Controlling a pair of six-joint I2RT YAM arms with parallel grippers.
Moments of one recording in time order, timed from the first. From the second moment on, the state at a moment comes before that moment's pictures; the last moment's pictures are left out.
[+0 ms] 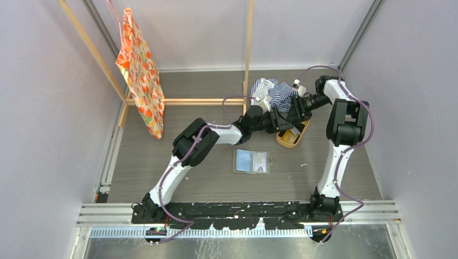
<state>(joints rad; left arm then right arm) -0.86 2.37 1.54 0.64 0.34 -1.07 -0.14 2.21 1.76 -1.22 -0.81 -0.55</state>
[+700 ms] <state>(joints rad) -0.86 2.38 1.56 0.64 0.34 -1.08 -0.15 2.23 1.76 -1.24 -0.83 -0.57</state>
